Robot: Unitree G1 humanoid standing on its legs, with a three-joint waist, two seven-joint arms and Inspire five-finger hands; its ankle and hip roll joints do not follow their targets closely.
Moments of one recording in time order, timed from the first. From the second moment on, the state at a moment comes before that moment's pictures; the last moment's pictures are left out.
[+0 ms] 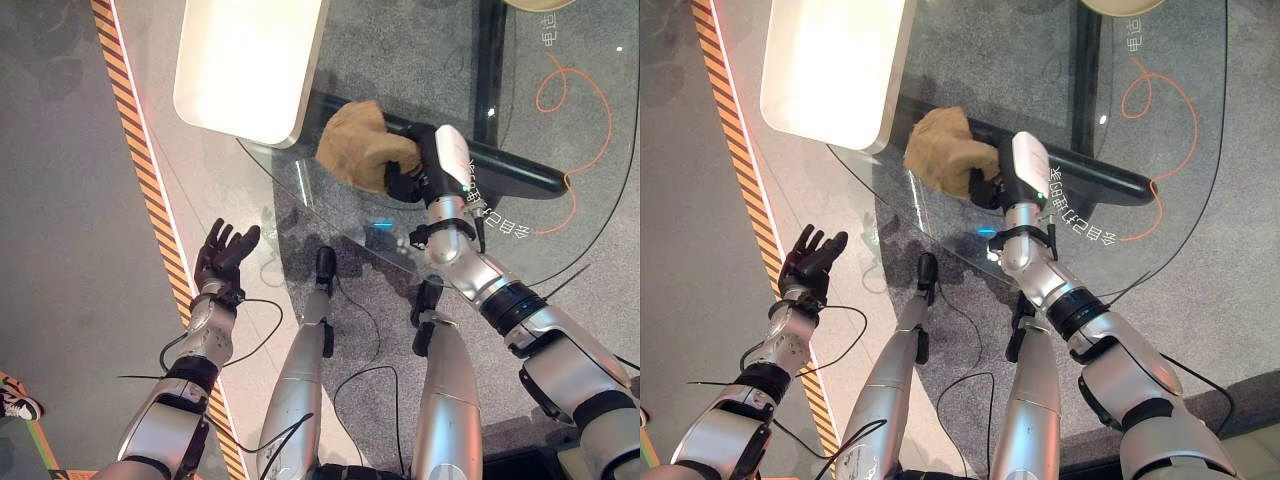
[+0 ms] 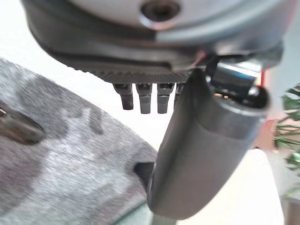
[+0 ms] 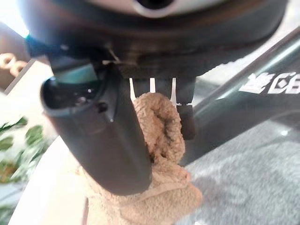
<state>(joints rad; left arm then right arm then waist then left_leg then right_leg) -0.55 0.36 -0.21 0.79 -1.13 -0.31 0.12 -0.91 -0.52 0.65 0.60 0.05 0.04 -0.64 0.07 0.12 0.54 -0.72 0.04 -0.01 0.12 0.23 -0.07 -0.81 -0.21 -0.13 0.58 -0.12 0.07</state>
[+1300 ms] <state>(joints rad) -0.43 0.28 -0.03 0.04 -1.13 -0.45 0.09 -0.59 -0.50 0.33 0.01 0.00 -0.05 -0.63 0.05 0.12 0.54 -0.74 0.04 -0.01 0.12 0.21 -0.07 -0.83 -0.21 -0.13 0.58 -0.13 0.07</state>
